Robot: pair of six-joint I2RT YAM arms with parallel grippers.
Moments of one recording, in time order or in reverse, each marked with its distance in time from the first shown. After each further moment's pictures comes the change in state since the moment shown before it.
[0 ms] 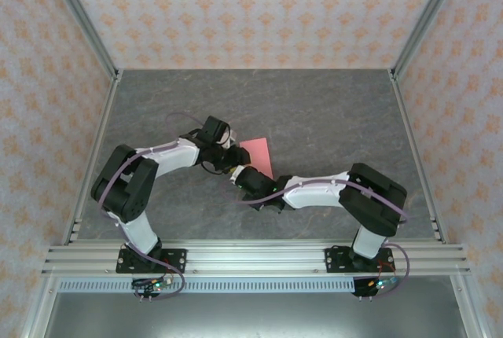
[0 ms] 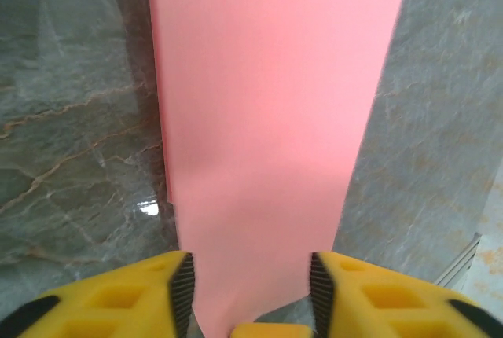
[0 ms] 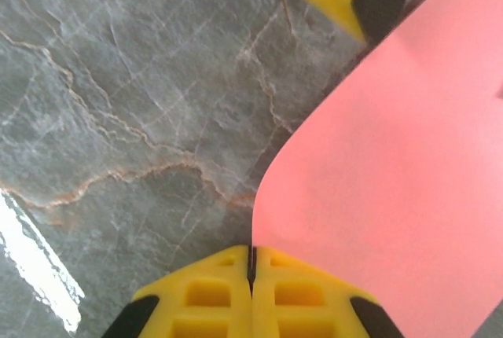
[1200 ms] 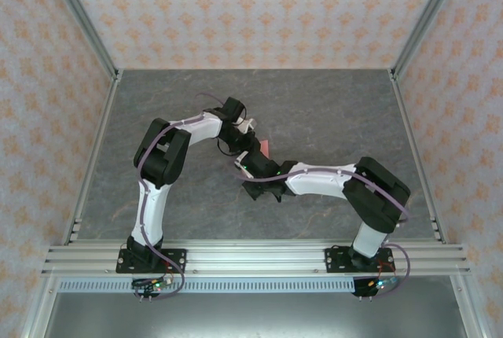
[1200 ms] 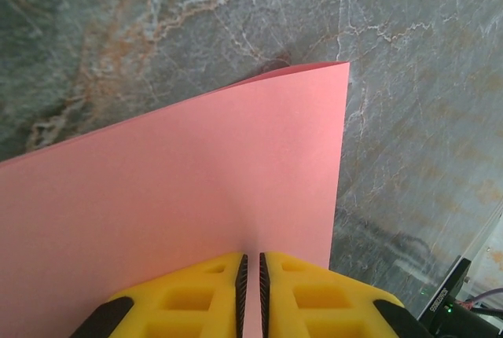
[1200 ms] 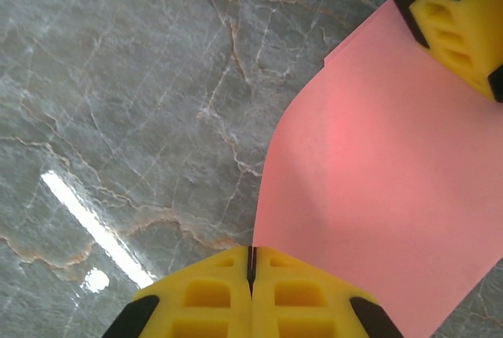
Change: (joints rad) left arm 0.027 0.469 0.519 -0.258 0.156 0.293; right arm -0.120 0.000 0.084 -0.064 -0.203 0.133
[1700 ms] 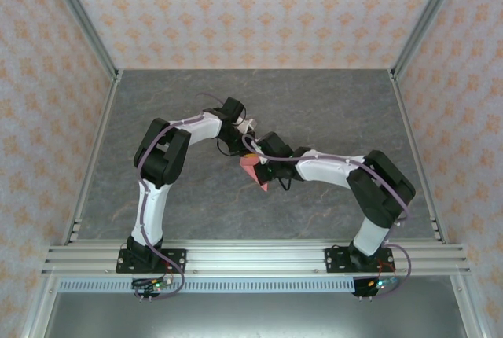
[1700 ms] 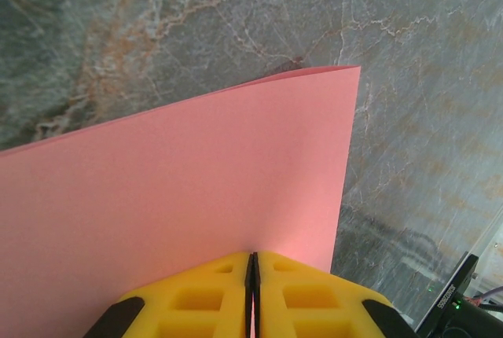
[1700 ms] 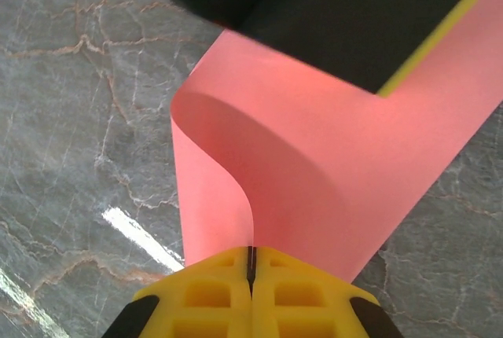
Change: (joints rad) left arm 0.000 0.001 -0.002 -0.003 -0.001 0.025; right arm -0.184 0.003 0.007 -0.002 -0.166 0.116
